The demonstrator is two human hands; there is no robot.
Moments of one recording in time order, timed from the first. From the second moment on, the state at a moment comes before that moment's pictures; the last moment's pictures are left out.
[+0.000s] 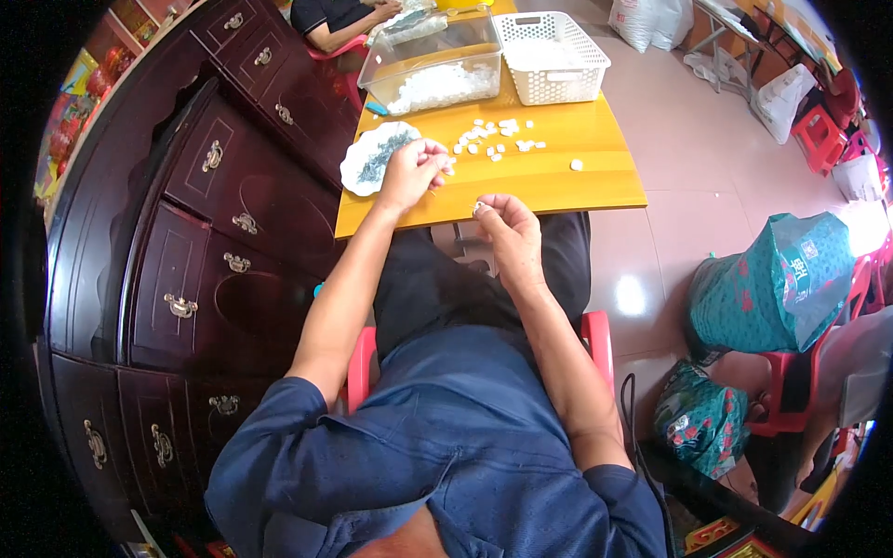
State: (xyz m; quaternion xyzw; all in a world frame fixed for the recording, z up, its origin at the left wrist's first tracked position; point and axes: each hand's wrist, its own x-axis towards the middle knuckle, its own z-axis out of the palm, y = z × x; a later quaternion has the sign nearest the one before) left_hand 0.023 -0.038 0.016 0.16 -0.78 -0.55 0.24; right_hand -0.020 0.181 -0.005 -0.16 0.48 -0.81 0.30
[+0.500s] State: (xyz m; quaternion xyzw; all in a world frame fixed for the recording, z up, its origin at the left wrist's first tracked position) left_hand 0.098 0.025 0.033 0.10 -0.74 -0.64 0.21; right_hand -0.009 0.181 0.007 -0.19 0.47 -0.80 0.31
